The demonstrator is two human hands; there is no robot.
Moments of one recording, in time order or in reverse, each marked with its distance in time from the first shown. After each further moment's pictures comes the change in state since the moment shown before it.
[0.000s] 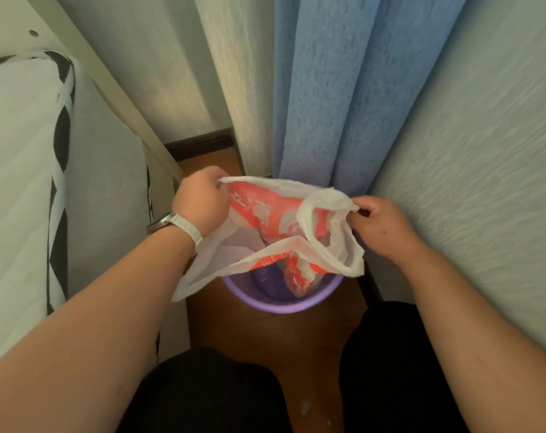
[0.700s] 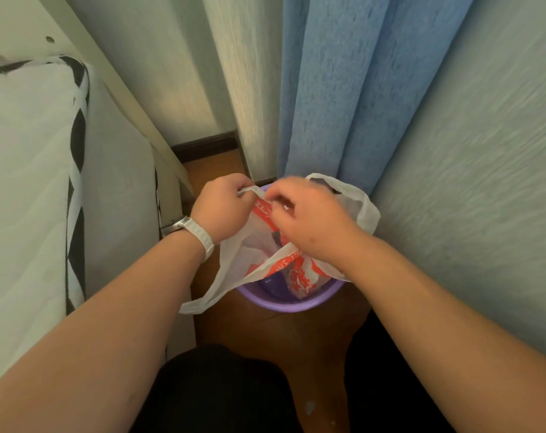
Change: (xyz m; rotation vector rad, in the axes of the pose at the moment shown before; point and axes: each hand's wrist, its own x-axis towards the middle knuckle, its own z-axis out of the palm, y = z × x) left_hand -0.016 0.015 0.002 -0.098 -0.148 0.102; right_hand -0.019 -0.119 0.050 -0.180 -0.167 -0.404
